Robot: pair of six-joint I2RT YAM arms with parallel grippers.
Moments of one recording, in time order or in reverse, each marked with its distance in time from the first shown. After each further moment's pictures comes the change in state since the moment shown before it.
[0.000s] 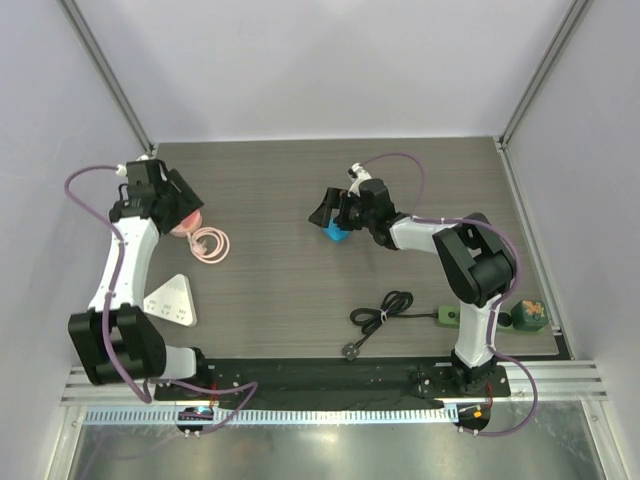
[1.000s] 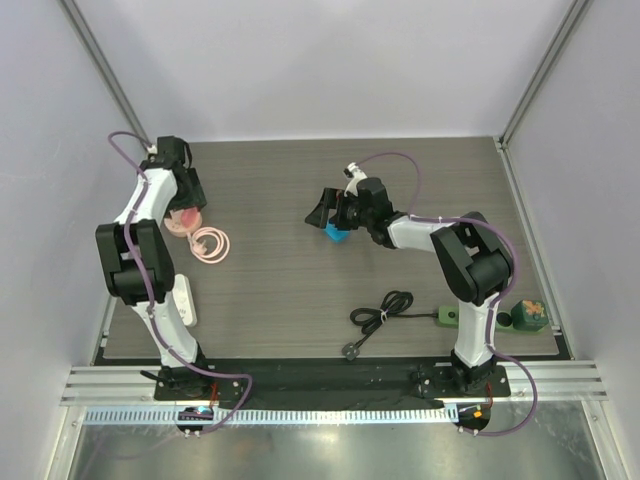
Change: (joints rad) left arm -0.039 0.570 0.407 -0.155 -0.249 0.325; right arm 0.011 0.021 0.025 0.003 -0.055 -0.006
